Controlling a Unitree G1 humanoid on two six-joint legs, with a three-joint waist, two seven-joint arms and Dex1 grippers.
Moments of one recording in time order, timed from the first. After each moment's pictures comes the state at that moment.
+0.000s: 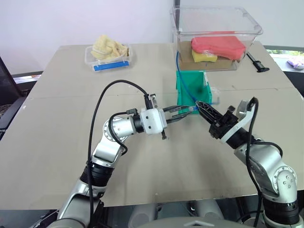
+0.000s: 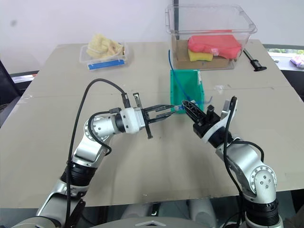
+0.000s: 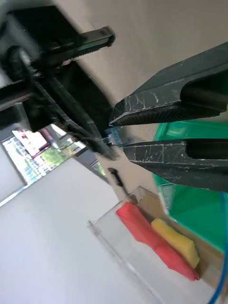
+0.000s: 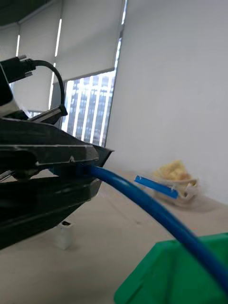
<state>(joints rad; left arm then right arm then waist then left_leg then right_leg) -0.42 0.44 -0.22 -0.13 -0.15 -0.29 -0.89 -0.10 -0.30 -0.03 -0.59 1.96 0.50 -0.46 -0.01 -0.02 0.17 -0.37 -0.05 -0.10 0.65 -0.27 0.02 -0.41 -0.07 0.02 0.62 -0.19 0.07</state>
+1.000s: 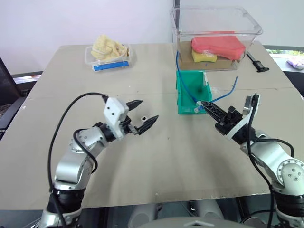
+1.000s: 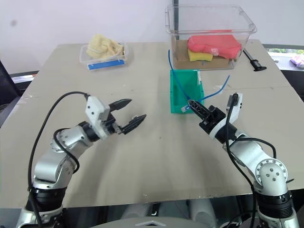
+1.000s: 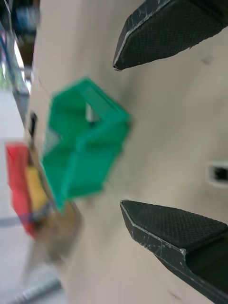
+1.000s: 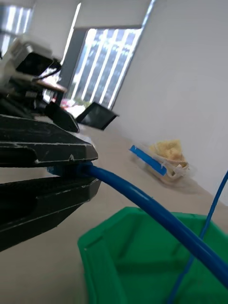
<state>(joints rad) -0.11 0.55 0.12 -0.37 -0.46 0.37 -0.67 -0.15 -0.50 -0.06 -0.50 1.68 0.60 -0.20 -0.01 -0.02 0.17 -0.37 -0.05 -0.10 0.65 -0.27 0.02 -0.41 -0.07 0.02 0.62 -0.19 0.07</state>
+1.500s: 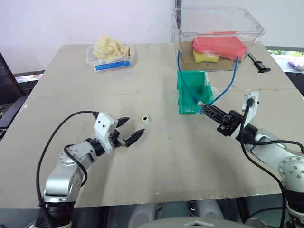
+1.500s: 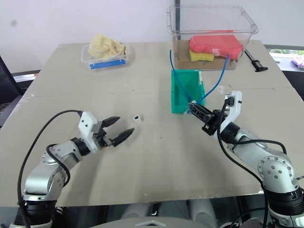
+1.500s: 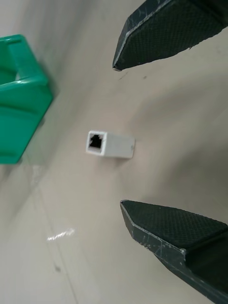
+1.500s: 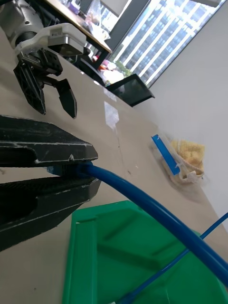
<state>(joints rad) 0.00 0.58 0.12 -0.26 -0.42 0.35 -0.74 -0.15 -0.57 -0.06 -0.52 1.42 0.67 0.00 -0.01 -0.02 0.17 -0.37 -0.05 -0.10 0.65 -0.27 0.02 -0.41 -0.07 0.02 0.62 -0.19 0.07</state>
